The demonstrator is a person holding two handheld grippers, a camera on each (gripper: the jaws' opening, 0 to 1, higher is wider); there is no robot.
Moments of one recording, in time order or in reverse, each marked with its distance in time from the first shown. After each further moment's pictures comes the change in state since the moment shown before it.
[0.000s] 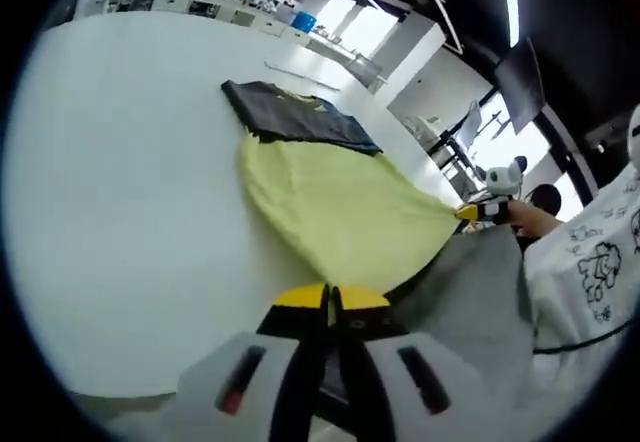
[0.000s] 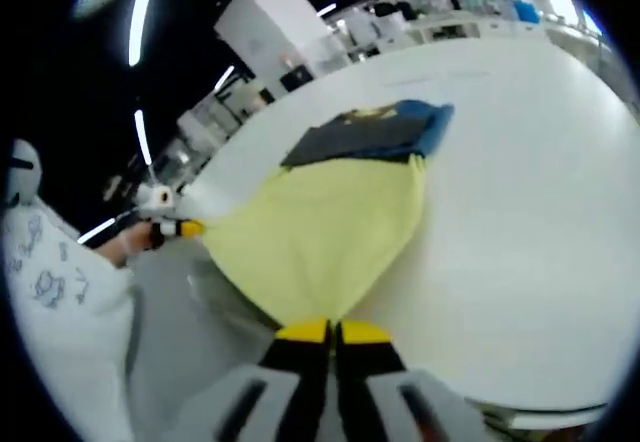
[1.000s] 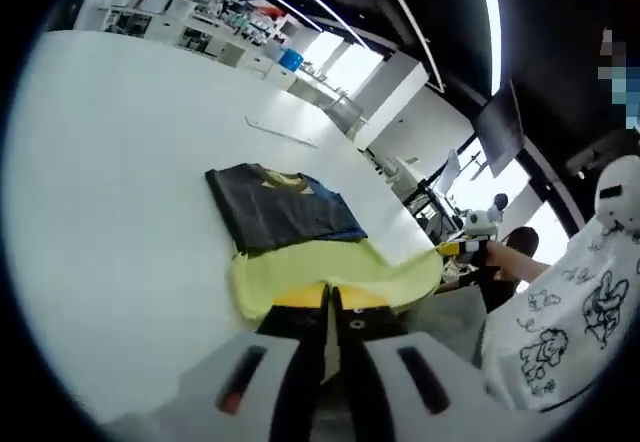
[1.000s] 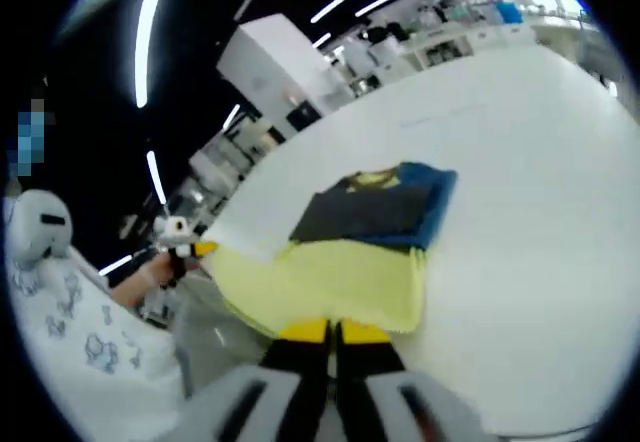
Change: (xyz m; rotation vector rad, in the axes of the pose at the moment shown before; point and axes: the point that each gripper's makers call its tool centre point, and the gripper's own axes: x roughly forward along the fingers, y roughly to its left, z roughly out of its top) left arm 0.003 -0.013 0.108 -0.017 -0.158 -0.092; right arm -0.017 0.015 0.088 0.083 -0.194 0.063
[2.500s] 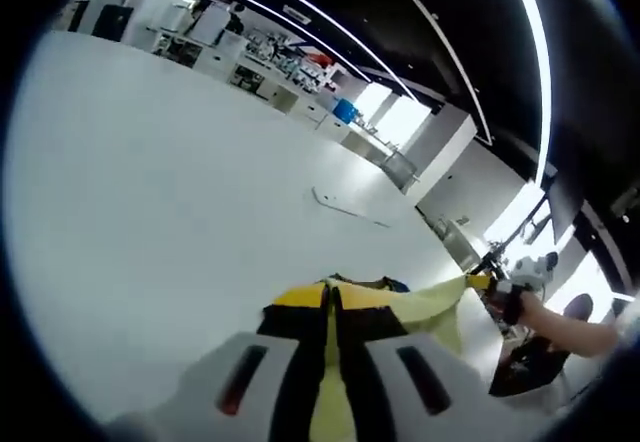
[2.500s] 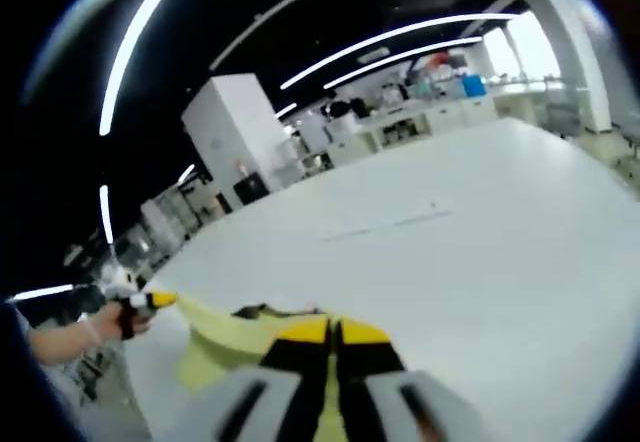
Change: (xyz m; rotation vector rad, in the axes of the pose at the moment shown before) left arm 0.124 0.129 0.120 -0.062 -0.223 0.220; right arm 0.113 -0.149 0.168 -0.055 -0.299 -0.256
